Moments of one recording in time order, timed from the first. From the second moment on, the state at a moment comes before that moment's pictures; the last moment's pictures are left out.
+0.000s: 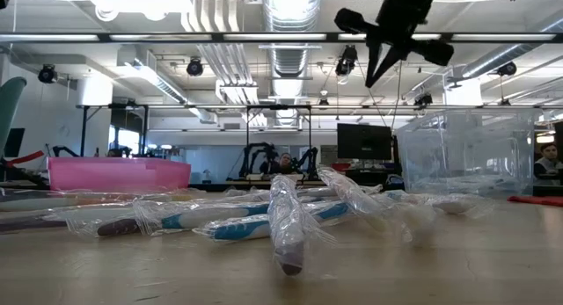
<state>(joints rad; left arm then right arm) -0.96 1.06 0.86 -0.64 -1.41 -1.05 -0.16 1.40 1.27 -0.92 0.29 -1.46</state>
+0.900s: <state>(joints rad) -0.96 1.06 0.86 -0.64 -1.41 -1.05 -0.08 1.72 1.26 -1.09 0.18 -1.50</state>
